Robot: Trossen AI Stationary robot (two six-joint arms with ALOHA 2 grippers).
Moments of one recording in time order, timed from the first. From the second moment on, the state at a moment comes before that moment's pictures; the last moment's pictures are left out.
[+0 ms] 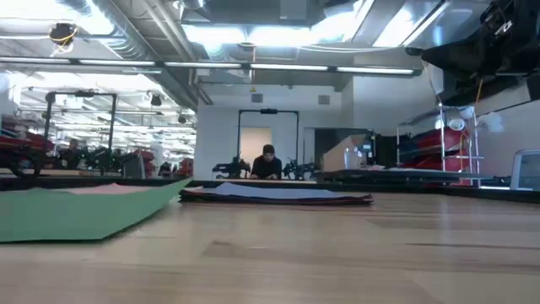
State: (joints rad) left arm -1.02 1.67 1.17 -1.04 -0.04 -1.46; right arm -0.05 0.03 0.09 0.05 0.17 0.04
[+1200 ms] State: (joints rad) left arm -0.97 1.68 0.94 -0.76 0.03 -1.37; right arm -0.05 0.03 0.09 0.05 0.18 0.02
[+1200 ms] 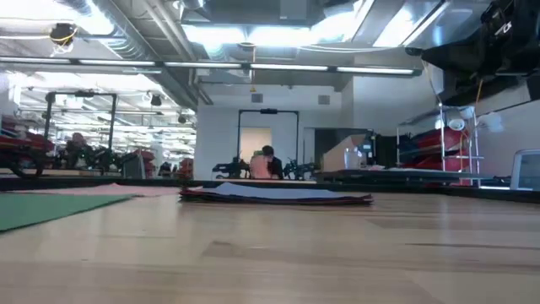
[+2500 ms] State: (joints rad) left arm -0.58 1.79 0.97 -0.31 -0.06 -0.52; right arm -0.05 0.03 0.09 0.05 0.18 0.02
